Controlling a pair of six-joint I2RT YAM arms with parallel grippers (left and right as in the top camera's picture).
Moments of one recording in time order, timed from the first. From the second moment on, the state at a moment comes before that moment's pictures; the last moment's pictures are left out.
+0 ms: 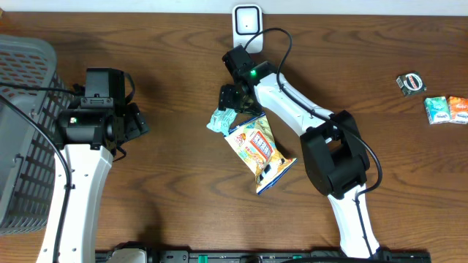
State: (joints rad) left arm -0.01 1.31 1.26 -1.15 -0.32 -0.43; right arm 0.57 2.30 1.84 -0.80 -0.14 0.70
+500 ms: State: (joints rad) left arm -0.01 1.31 1.26 -1.15 -0.32 -0.43; right arm 0.53 2.30 1.84 -0.75 -0.38 0.48
